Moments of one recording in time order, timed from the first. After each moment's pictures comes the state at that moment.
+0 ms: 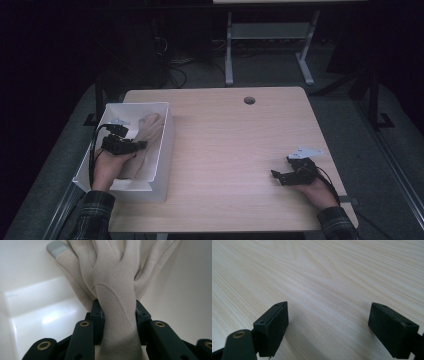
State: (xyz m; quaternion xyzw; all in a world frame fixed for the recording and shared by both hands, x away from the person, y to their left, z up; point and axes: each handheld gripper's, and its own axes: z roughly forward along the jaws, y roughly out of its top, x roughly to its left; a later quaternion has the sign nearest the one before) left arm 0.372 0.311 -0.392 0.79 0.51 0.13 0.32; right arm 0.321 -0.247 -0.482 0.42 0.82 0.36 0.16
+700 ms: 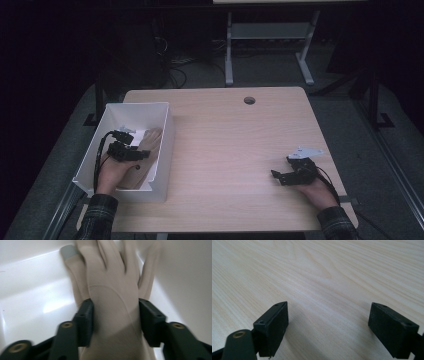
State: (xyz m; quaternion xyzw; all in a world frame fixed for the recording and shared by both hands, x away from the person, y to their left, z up) left arm 0.375 0.310 -0.422 0.80 0.51 0.13 0.28; right arm 0.321 -0.247 -0.482 0.42 0.82 0.36 0.16
